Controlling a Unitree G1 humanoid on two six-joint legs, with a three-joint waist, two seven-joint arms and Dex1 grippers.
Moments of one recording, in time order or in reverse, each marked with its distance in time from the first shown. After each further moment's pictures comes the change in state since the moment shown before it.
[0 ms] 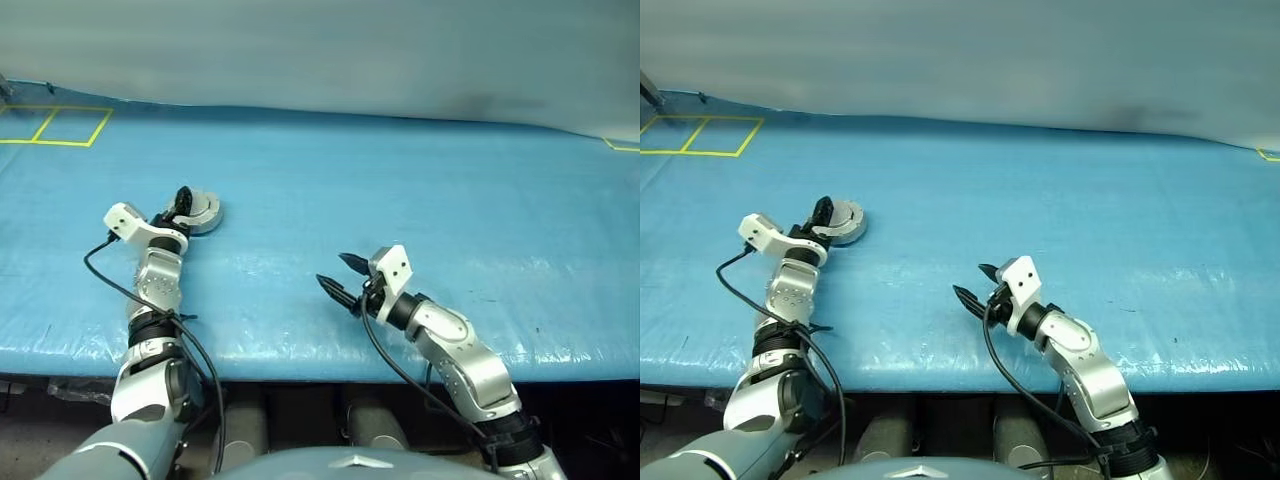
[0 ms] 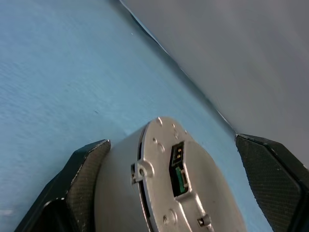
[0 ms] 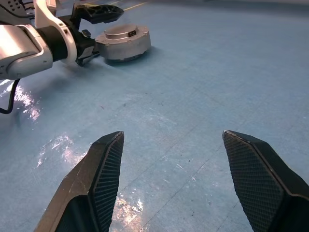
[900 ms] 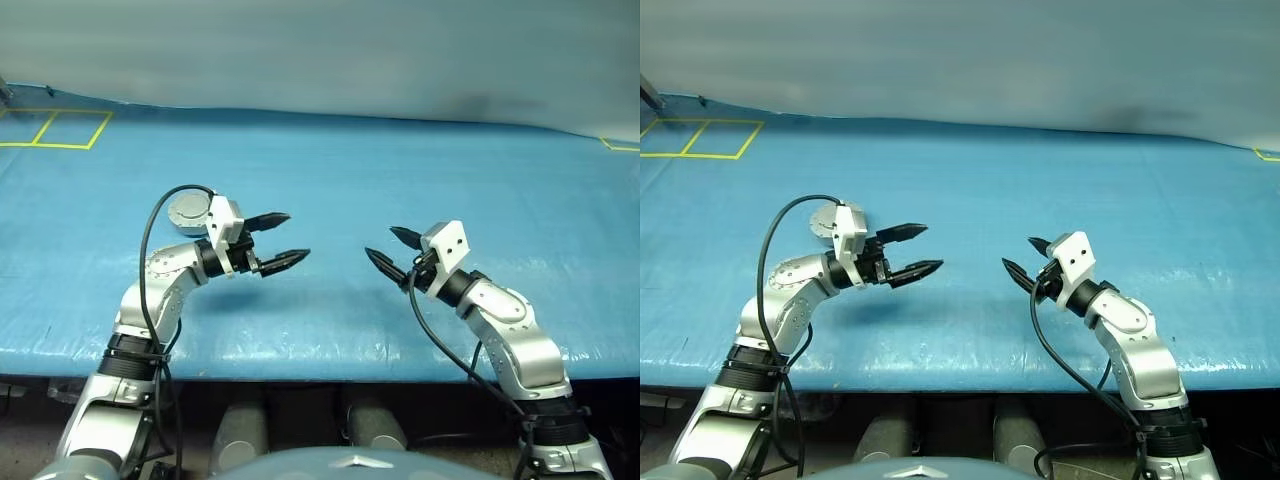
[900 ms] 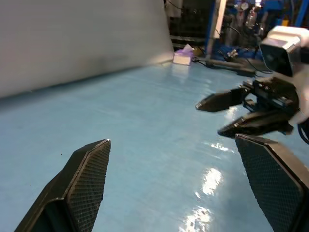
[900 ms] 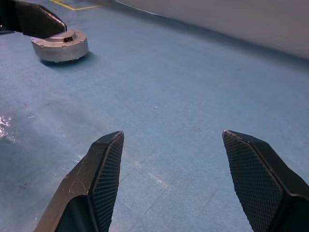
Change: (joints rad) left arm 0.210 0.257 -0.673 -0.608 0.194 0.149 -0.763; right arm -0.047 -0.142 -0.214 0.037 0.013 -0.043 0.087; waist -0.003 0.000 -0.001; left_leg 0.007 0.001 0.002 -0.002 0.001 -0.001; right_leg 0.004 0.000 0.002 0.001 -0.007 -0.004
